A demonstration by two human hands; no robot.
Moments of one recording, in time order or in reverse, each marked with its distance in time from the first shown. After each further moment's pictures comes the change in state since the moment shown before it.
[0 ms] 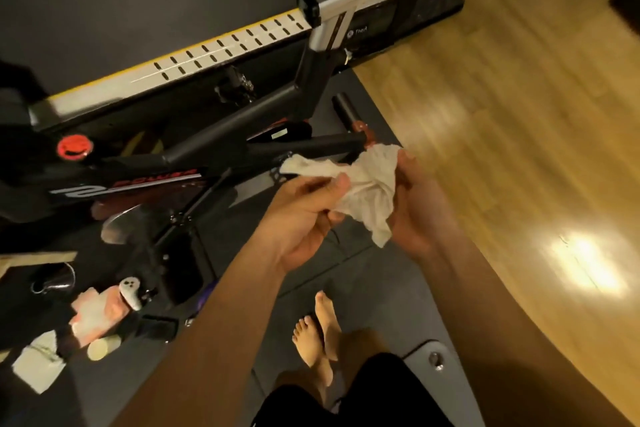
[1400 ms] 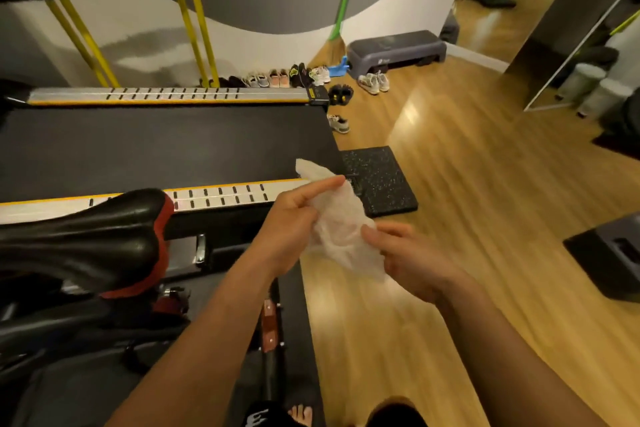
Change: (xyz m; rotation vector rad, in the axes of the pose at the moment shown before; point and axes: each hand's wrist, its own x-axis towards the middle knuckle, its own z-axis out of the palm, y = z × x) left_hand 0.340 0.174 0.427 0.362 0.168 0.530; right_hand 0.225 -0.564 -0.021 -0.931 -0.529 -0.075
